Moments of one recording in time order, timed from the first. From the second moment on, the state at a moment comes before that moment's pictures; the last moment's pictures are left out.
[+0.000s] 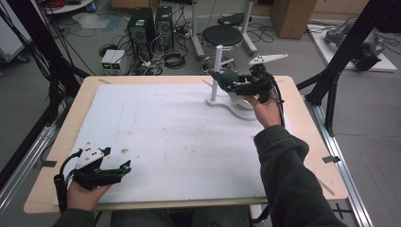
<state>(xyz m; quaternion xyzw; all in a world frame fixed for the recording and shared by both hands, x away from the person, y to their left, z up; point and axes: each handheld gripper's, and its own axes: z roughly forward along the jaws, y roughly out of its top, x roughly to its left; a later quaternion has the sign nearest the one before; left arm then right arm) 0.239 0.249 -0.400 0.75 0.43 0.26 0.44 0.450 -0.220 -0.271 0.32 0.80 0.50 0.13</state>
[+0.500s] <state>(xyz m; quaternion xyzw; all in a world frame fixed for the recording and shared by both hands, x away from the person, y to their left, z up) 0.239 0.249 -0.399 0.75 0.43 0.26 0.44 0.459 -0.220 -0.277 0.33 0.80 0.49 0.13</state>
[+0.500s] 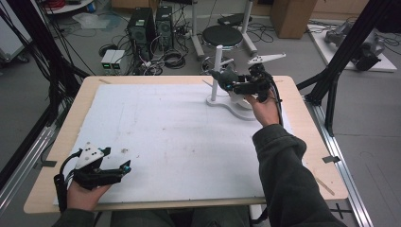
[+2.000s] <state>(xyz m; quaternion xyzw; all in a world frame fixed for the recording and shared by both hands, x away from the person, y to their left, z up) 0.238 0.249 -0.399 0.75 0.43 0.26 0.44 0.469 -0.223 -0.305 0.36 0.79 0.47 0.12</state>
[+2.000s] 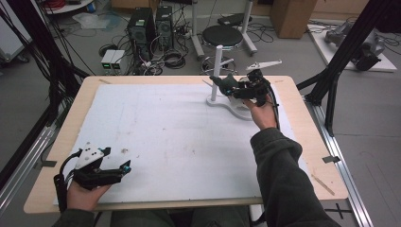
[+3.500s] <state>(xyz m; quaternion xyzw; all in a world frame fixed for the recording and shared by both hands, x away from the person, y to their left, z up) 0.239 0.249 -0.397 0.74 0.43 0.26 0.45 0.479 -0.219 -0.329 0.38 0.80 0.45 0.12</state>
